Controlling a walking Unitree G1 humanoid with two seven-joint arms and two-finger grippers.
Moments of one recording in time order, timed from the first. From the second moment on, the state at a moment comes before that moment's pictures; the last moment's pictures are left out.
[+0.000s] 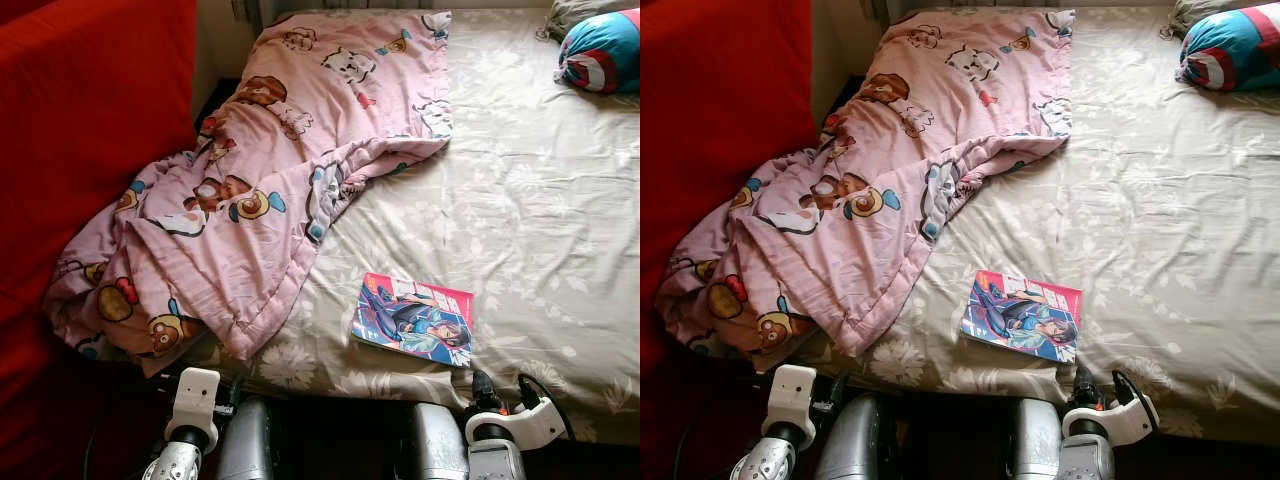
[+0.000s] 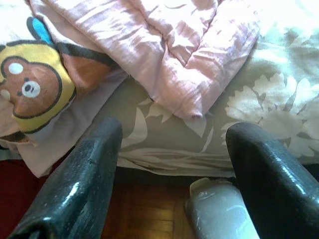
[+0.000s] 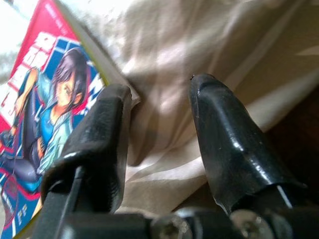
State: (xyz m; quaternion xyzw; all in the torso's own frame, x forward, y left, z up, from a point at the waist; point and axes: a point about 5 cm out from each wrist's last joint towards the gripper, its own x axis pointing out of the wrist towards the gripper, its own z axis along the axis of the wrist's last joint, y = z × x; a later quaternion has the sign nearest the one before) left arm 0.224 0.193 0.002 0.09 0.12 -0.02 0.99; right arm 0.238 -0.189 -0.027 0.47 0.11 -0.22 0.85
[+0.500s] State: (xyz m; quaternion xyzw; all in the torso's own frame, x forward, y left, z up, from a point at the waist) left arm 0.220 0.194 0.004 0.09 0.11 -0.02 0.99; right arm 0.274 -0.205 0.011 0.43 0.04 -0.18 0.88
